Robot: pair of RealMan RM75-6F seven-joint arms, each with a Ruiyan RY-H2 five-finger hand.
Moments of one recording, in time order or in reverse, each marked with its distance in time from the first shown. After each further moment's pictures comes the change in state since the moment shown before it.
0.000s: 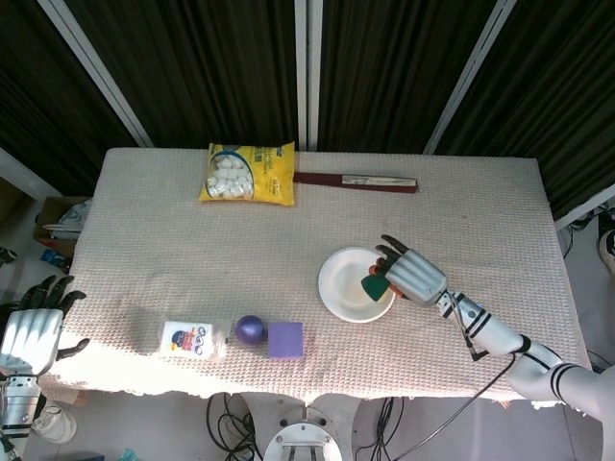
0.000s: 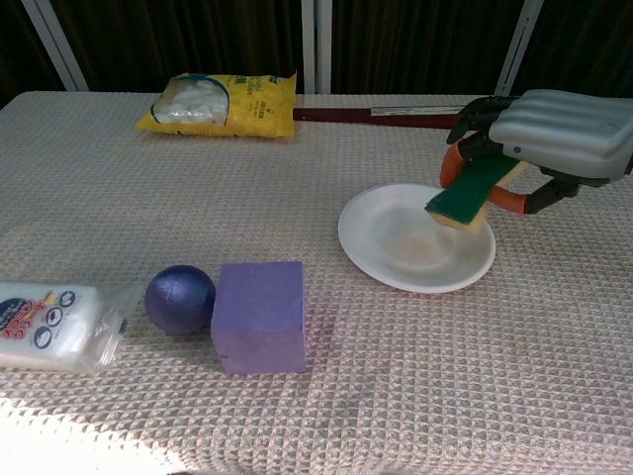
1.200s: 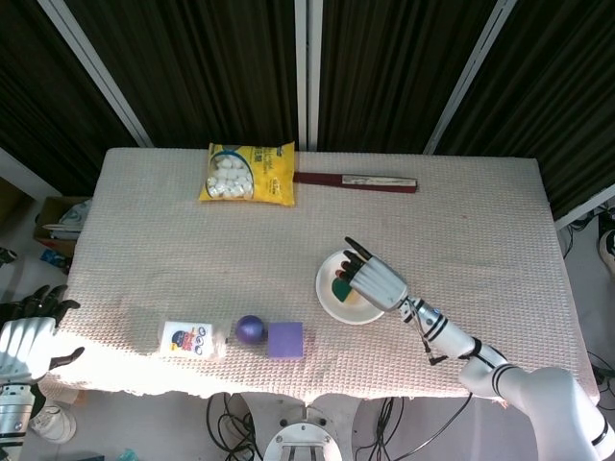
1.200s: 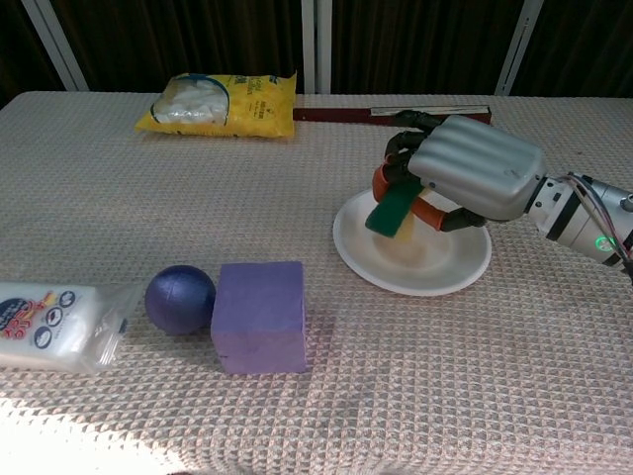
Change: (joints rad) left arm 0.026 -0.005 0.021 0.026 -0.011 0.007 -0.070; right arm 0.006 -0.331 0.040 0.333 -0.026 0.130 -0.085
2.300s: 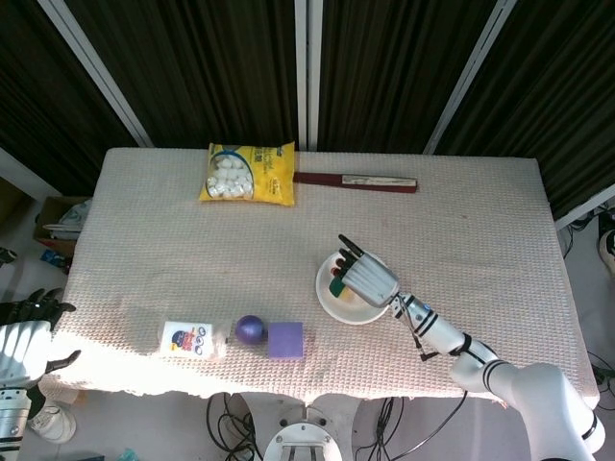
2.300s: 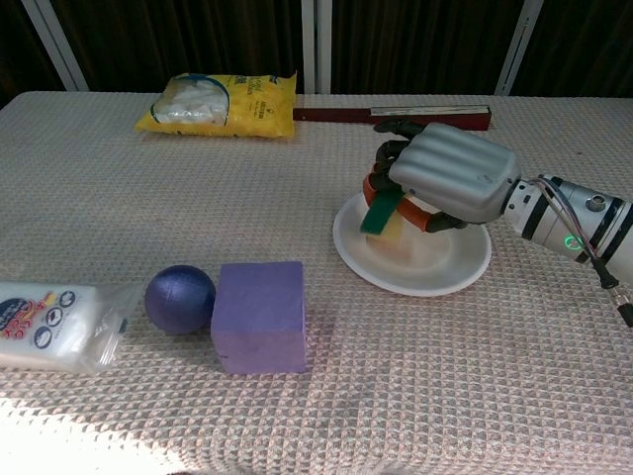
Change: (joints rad) left arm 0.018 -0.001 0.004 0.004 -0.003 0.010 -0.017; right arm 0.036 -0.037 0.012 0.015 0.032 -0.070 -0.060
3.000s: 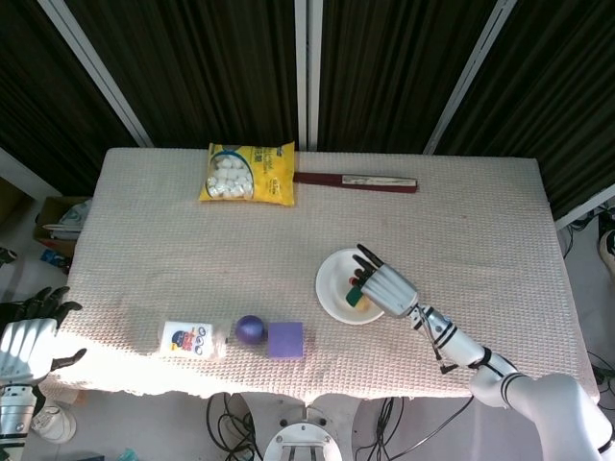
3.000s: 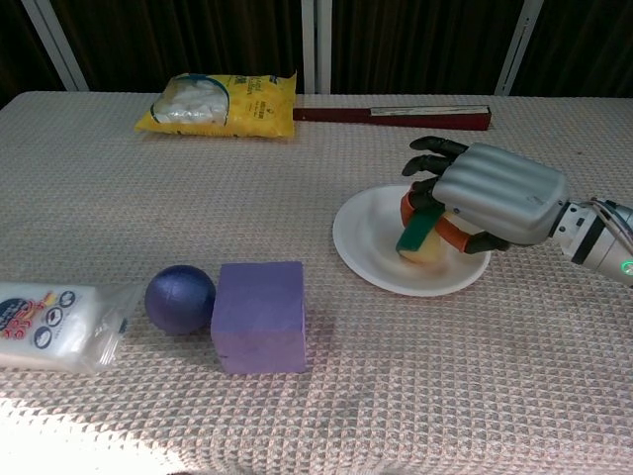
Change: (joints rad) left arm -0.012 -0.001 -0.004 -0.011 -0.001 -0.019 0.008; right arm -0.076 0.023 -0.059 0.016 -0.008 0.044 0.052
